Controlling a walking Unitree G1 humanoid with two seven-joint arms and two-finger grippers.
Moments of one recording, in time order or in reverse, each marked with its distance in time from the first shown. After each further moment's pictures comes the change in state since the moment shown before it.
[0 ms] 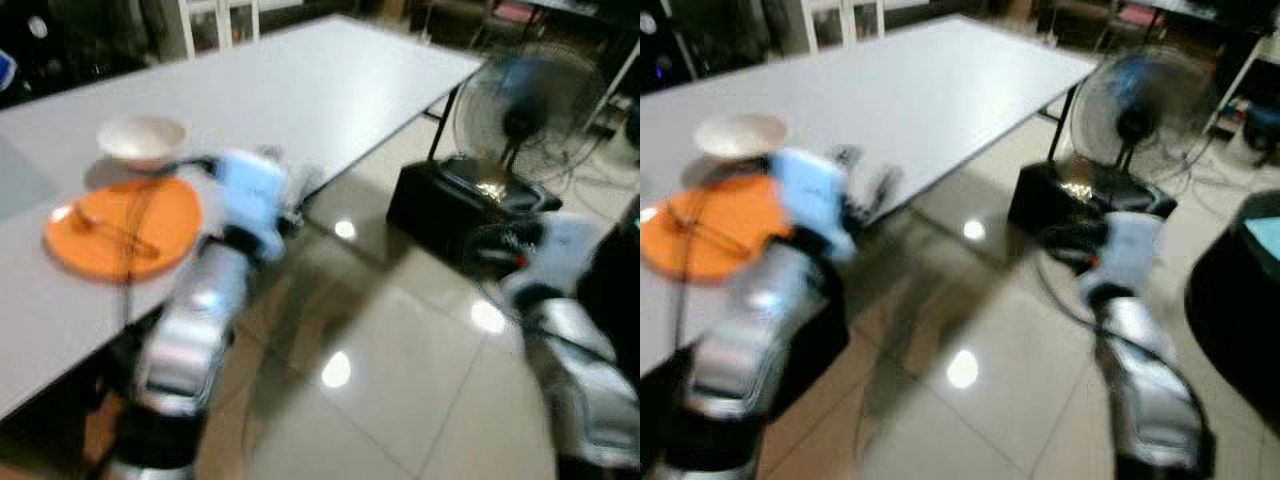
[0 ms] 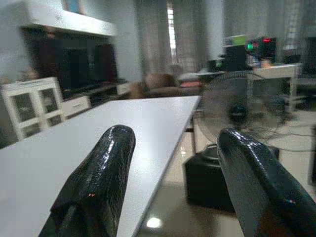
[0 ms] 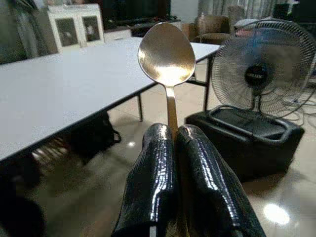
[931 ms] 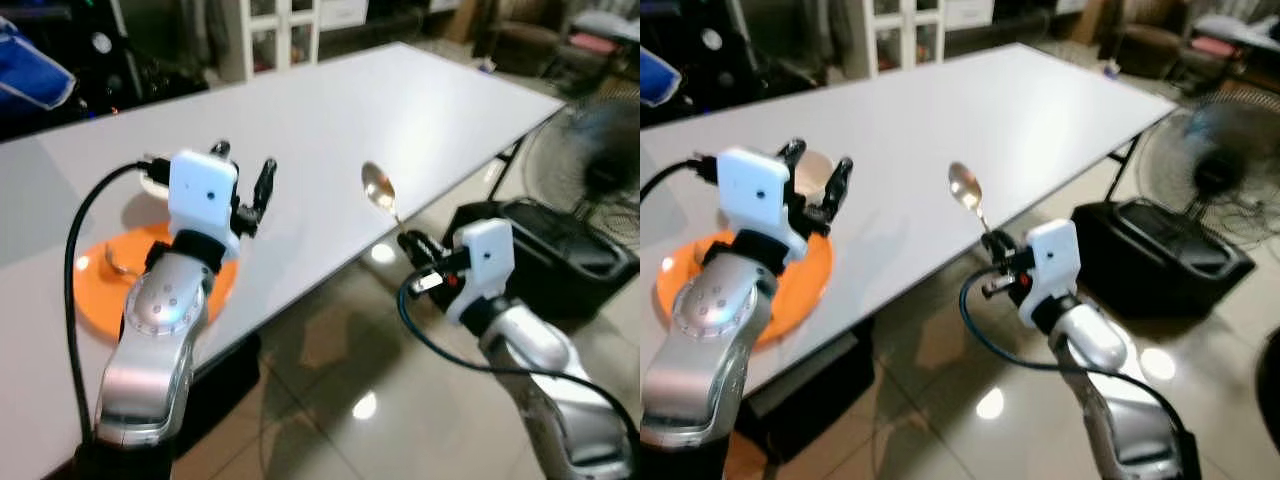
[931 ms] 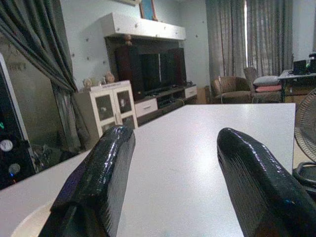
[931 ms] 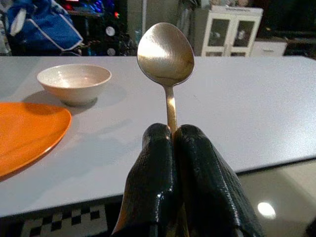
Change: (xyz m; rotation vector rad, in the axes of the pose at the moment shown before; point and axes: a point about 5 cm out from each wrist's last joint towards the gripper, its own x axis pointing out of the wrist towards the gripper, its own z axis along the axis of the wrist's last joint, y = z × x) left arm -0.031 0.023 0.014 0.022 -0.016 0.142; right arm -0.019 0.064 0.003 -0.113 0.015 0.509
